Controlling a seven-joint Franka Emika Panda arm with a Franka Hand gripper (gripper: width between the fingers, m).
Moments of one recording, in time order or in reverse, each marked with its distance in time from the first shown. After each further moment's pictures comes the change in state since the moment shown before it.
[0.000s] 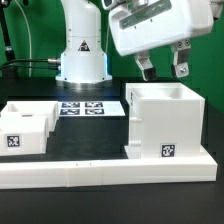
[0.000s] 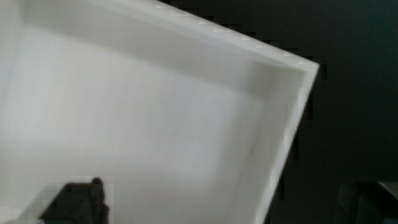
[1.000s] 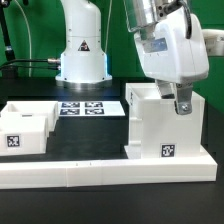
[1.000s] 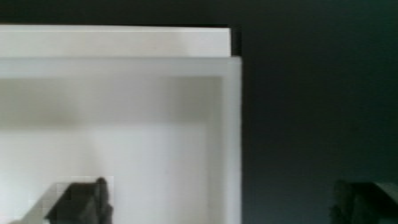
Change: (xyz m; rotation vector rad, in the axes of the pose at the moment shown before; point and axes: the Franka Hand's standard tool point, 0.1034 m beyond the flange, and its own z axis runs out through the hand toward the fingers) arm 0.009 -0.037 0.045 0.021 0.037 0.643
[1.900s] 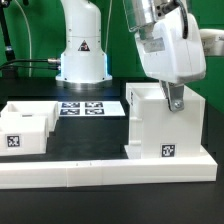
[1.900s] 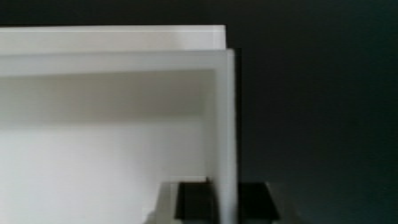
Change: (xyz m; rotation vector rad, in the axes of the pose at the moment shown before) arm 0.001 -0.001 -0.001 0.001 0.001 0.026
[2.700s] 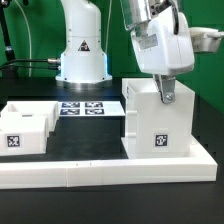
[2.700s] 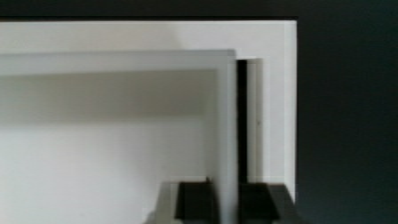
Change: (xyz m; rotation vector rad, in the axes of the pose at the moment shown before) arm -0.001 0.036 -0.006 -0.005 0.012 0.003
